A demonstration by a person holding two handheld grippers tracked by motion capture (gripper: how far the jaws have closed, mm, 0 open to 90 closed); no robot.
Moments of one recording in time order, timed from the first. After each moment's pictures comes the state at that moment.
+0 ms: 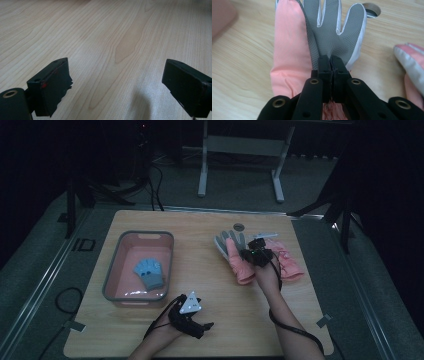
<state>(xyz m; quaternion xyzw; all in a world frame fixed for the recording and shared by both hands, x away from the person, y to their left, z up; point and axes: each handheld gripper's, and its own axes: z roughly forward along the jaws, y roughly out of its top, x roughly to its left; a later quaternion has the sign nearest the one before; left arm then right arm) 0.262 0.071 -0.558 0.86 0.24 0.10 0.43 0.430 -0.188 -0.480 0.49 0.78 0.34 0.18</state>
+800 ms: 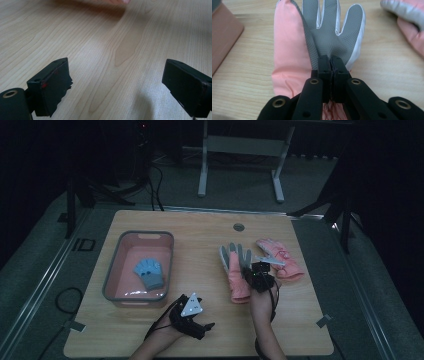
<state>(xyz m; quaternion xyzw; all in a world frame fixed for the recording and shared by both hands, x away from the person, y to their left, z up) 0.259 0.067 -0.558 0.86 0.23 0.12 0.43 0.353 -0.180 -0.497 0.60 0.69 0.36 0.19</state>
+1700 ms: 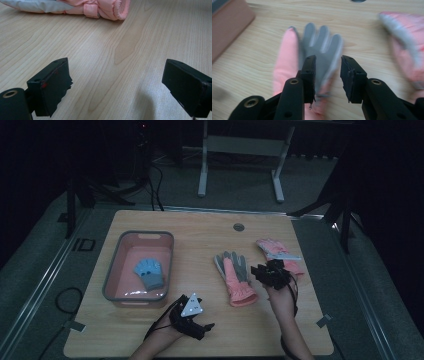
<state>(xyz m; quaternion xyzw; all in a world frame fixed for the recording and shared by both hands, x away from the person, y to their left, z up) 0.259 0.067 -0.559 0.86 0.23 0.12 0.43 0.360 -0.237 -0.477 0.51 0.75 0.38 0.17</state>
